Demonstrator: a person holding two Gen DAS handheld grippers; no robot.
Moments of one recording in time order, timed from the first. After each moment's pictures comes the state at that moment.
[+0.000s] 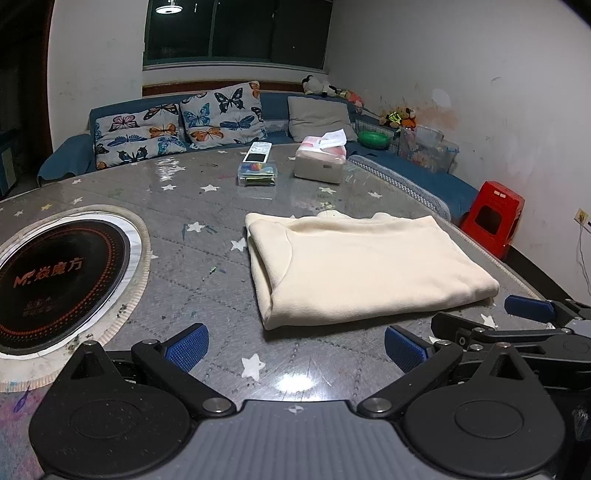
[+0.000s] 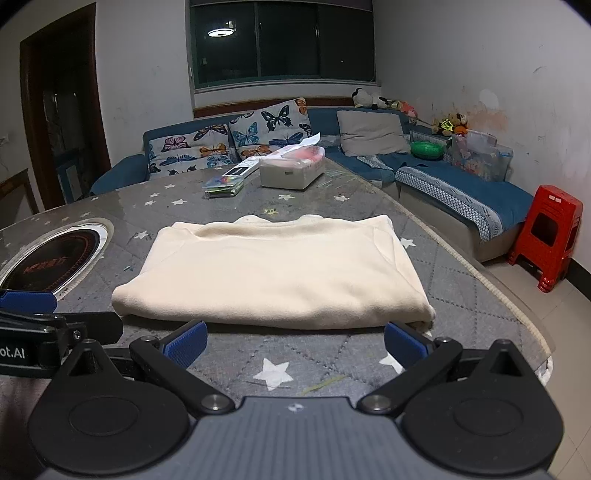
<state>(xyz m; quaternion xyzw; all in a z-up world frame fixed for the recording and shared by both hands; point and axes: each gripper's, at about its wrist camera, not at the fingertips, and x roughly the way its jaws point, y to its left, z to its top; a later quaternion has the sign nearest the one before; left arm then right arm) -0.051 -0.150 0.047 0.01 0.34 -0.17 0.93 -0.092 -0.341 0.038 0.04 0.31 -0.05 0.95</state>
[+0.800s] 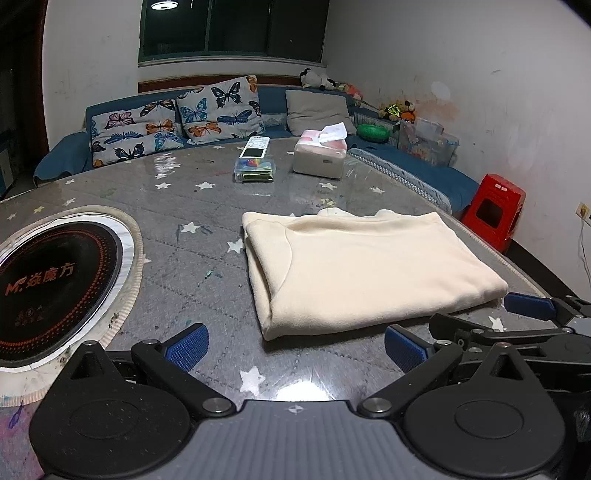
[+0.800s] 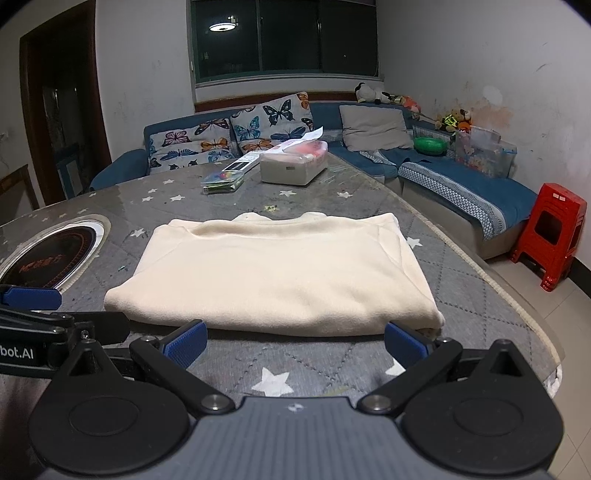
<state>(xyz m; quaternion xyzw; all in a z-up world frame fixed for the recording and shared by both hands) -0.035 -0.155 0.043 0.01 0.35 -0.18 0.92 -0.077 -0.343 0.033 0.04 0.31 -0.04 0.95</state>
